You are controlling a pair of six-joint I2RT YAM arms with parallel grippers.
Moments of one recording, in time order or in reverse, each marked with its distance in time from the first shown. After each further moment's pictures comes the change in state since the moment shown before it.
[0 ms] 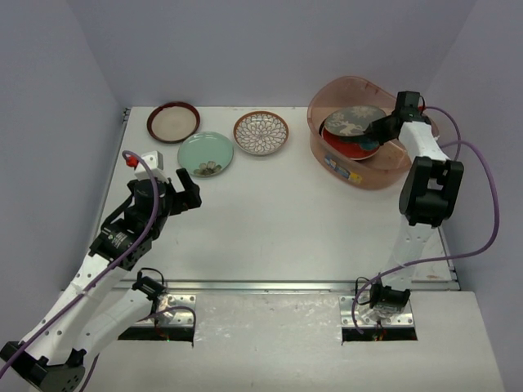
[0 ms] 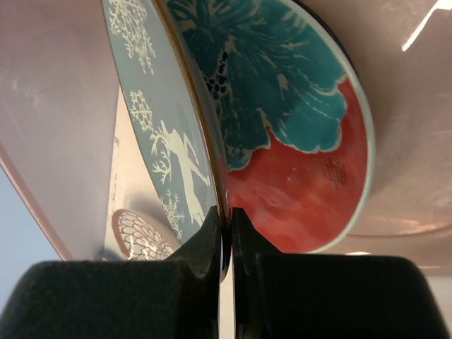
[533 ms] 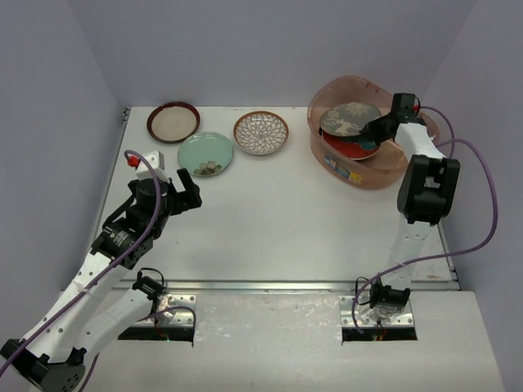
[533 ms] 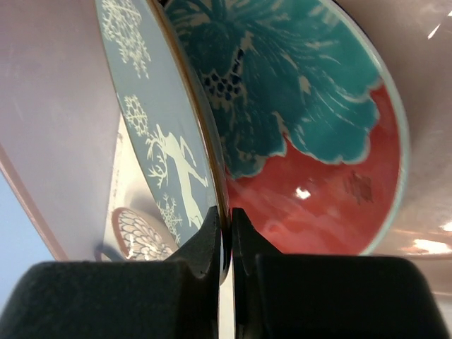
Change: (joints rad) left arm 0.000 0.012 -0.005 0.000 -0.012 0.000; right arm 0.007 0.031 -0.008 0.064 -0.020 -0.014
